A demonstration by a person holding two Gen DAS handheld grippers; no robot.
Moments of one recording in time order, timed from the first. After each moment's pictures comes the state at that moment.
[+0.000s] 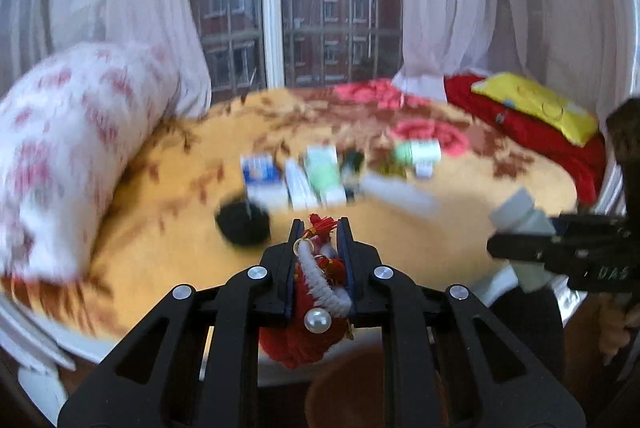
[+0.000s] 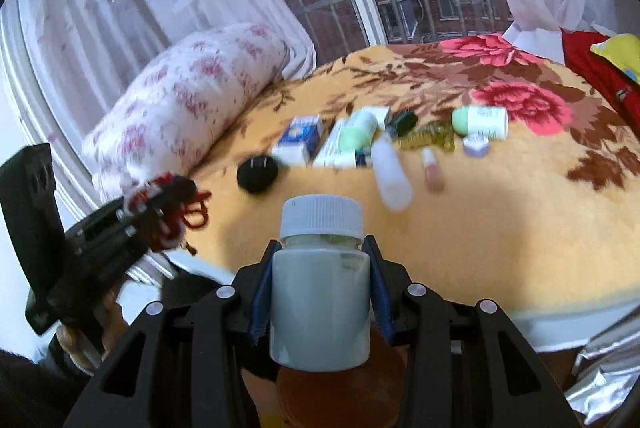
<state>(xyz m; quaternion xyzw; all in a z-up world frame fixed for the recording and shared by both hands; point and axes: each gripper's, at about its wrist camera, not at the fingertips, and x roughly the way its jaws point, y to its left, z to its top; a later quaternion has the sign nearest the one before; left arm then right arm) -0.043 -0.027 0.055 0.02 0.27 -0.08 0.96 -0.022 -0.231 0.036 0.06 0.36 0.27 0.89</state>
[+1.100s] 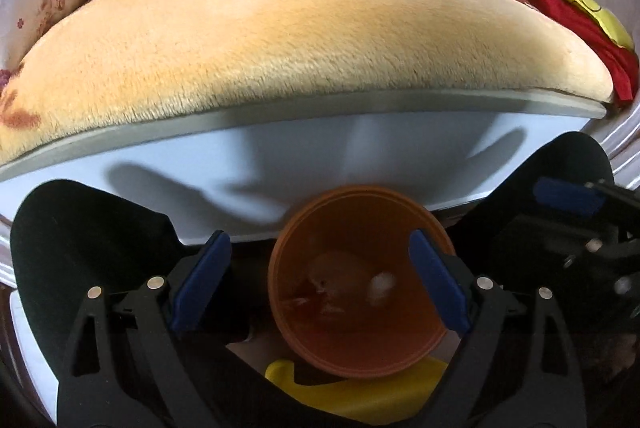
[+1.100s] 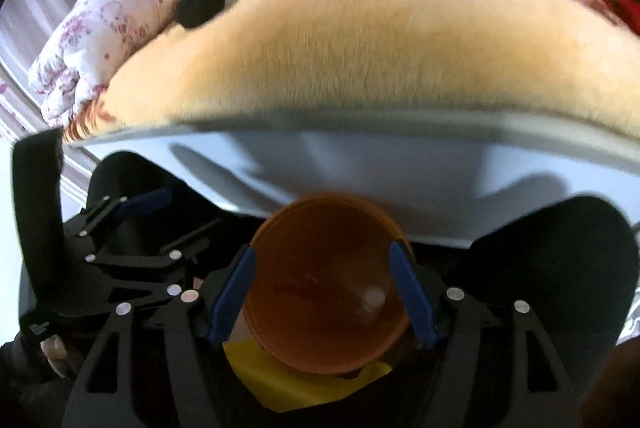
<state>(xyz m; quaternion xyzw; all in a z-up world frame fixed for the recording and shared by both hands) -0.043 -0.035 -0.089 0.00 0.49 -0.06 0.87 -0.046 -0.216 -0.090 0.03 0.50 0.21 0.84</state>
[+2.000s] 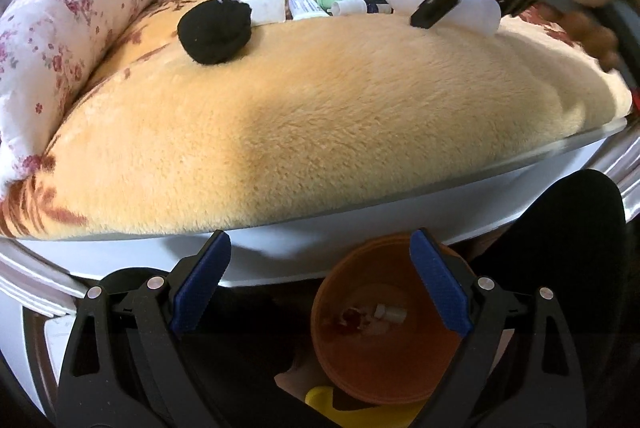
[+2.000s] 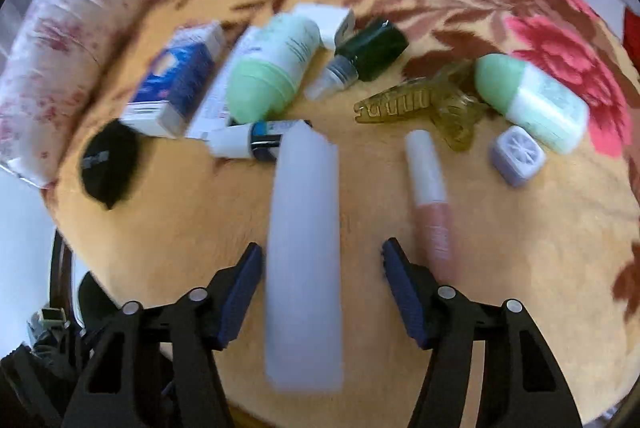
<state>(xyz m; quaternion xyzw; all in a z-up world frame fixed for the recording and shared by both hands) -0.023 -0.037 -0.051 0.05 0.46 -0.03 0.89 0.194 -0.174 -0.028 -0.06 0.59 0.21 0.78</state>
